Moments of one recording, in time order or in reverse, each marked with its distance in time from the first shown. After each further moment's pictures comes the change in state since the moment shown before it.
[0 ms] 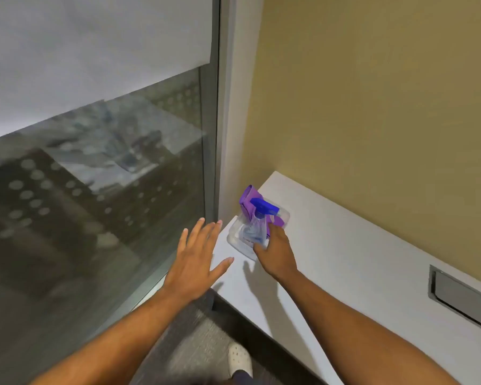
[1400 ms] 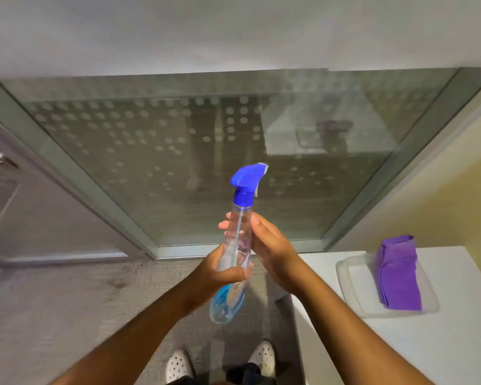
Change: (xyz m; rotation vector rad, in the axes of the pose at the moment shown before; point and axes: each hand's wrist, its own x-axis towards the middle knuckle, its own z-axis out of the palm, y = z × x) left_hand -0.152 0.035 -0.061 -1.254 0.354 -0.855; right_hand -0.054 -0.167 0.074 0.711 -1.323 -0.190
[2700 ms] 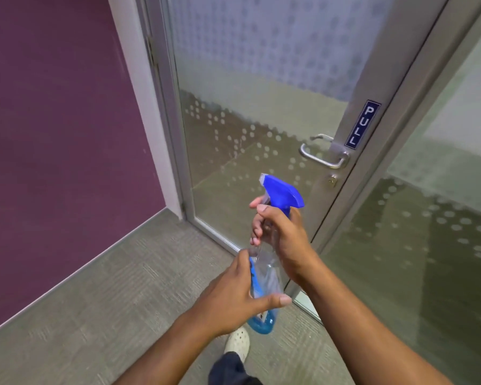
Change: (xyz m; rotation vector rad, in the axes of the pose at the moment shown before) left_hand -0.393 -0.158 -0.428 0.360 0.736 -0.014; right_hand 0.110 0.102 0.657 -0.029 -0.565 -0.087
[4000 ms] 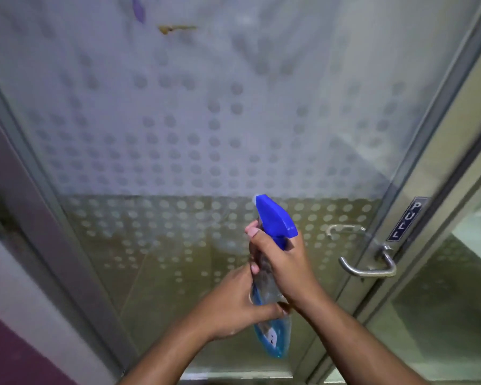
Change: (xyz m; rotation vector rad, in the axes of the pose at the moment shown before) left_hand 0.445 -0.050 -0.327 -0.032 -0.469 0.634; right_hand 0.427 -0.023 0.074 -0.326 0.685 -0.375
